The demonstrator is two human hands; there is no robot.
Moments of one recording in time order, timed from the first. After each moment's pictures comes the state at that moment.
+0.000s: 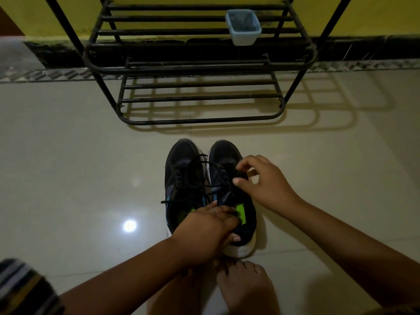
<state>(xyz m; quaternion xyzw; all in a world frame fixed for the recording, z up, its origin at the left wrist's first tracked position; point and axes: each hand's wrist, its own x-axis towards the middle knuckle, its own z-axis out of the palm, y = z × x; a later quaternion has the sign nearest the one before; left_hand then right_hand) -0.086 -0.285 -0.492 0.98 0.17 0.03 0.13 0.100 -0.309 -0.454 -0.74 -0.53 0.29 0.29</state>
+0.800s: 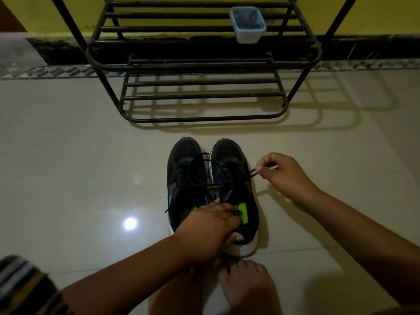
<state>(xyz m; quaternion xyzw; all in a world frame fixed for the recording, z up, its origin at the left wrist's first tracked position) -0.088 -0.284 -0.492 0.98 0.14 0.05 0.14 0.120 -0.307 -0.443 -0.79 -0.40 0.36 0.31</state>
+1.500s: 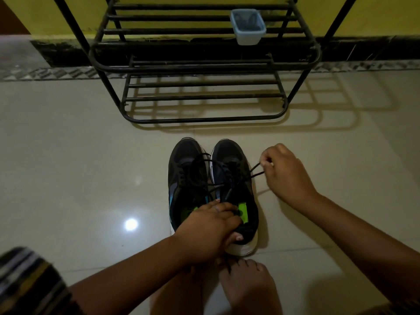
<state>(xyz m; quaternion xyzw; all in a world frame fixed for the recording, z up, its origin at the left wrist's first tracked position) -0.090 -0.283 -0.500 0.98 0.14 0.05 0.14 0.124 -0.306 -0.456 -0.78 -0.58 0.11 0.21</state>
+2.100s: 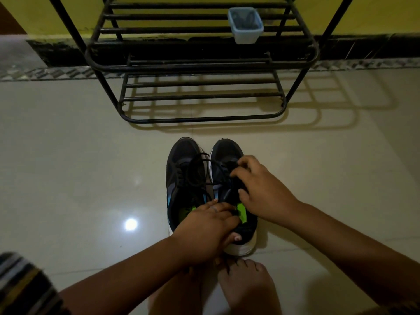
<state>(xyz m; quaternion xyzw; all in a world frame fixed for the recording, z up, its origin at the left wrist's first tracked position) -0.089 -0.284 -0.501 0.98 0.14 0.06 0.12 0.092 -0.315 -0.461 -0.70 -0.68 0.17 0.09</state>
